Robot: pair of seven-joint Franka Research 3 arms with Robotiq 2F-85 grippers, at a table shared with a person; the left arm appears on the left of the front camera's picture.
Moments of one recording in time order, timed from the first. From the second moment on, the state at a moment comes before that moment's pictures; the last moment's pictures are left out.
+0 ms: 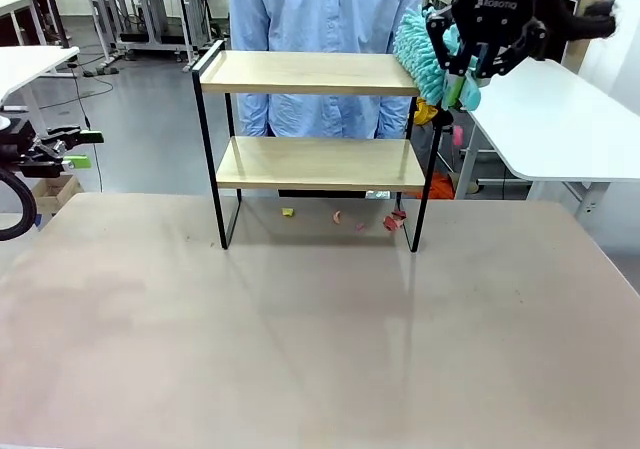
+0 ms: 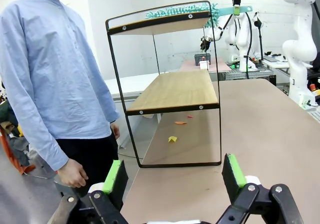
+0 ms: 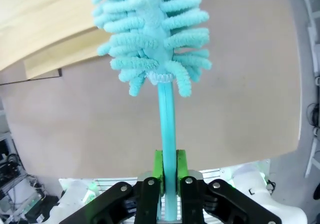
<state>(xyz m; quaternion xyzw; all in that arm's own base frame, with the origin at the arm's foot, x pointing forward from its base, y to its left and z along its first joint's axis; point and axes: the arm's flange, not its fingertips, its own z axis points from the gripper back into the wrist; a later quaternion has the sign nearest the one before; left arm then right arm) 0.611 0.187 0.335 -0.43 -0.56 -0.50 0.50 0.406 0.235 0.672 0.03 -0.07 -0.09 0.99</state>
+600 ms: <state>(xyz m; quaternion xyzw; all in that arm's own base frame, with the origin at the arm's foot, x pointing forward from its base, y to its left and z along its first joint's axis) 0.611 0.187 0.335 -0.43 -0.56 -0.50 0.50 0.399 0.256 0.711 0.10 -0.16 0.02 0.98</state>
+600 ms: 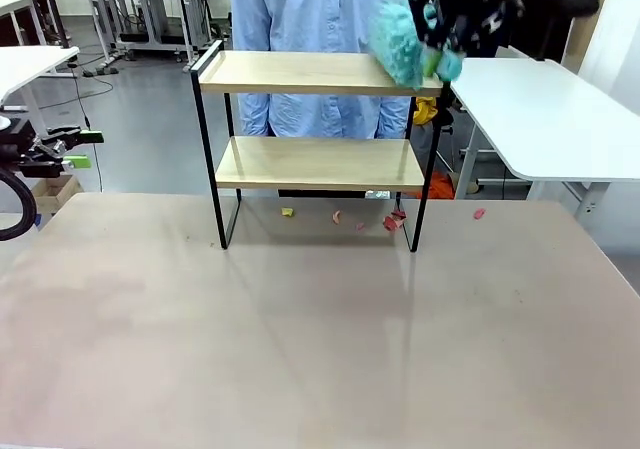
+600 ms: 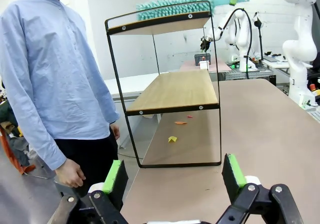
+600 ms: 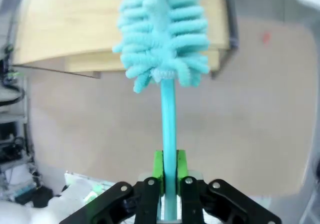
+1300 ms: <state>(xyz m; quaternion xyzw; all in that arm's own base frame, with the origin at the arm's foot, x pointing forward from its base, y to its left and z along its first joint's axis) 0.611 0.187 0.334 -0.43 -0.56 -0.50 0.50 0.346 0.286 0.652 0.17 0.02 0.49 0.86</state>
